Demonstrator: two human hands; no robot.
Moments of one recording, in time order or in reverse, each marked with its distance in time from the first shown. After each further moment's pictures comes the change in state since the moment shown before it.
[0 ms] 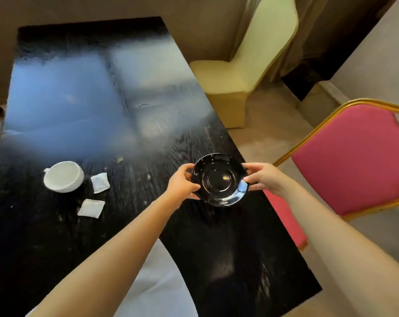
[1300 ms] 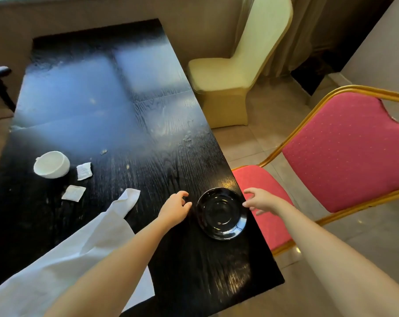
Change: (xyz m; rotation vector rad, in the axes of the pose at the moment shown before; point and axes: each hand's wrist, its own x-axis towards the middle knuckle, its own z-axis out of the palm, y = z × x) left_hand -0.032 -0.076 0.103 0.768 0.099 0.015; right_hand 0.001 0.121 -0.095 -0.495 -0.105 0.139
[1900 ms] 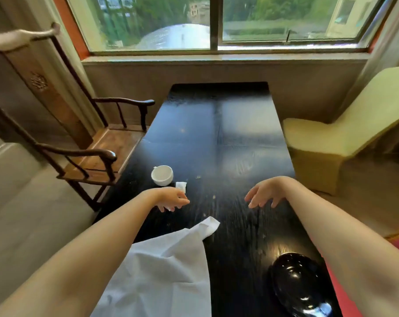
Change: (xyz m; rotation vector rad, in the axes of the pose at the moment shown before) left_hand -0.077 -0.095 -0.248 0.114 -0.131 -0.286; right_hand -0.013 -0.296 0.054 -0.824 -0.402 -0.234
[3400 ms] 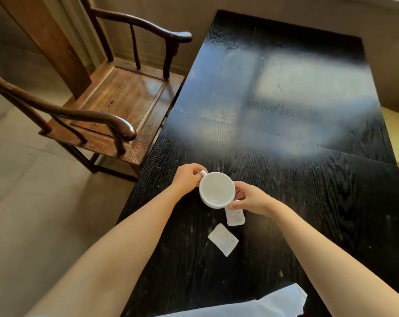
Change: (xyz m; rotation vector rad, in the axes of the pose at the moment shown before) left_hand 0.261 -0.204 -0.090 -0.715 0.473 0.080; right_hand 0.294 -0.220 -0.005 0.198 0.205 -0.255
